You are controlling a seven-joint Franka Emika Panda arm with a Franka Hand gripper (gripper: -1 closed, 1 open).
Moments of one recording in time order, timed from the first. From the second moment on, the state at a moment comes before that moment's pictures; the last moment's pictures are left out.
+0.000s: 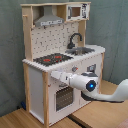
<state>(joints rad) -0.94 -1.47 1.60 -2.02 0.09 2.96 -0.44</state>
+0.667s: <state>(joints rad) -0.94 -1.47 1.60 -2.03 0.09 2.97 -0.20</state>
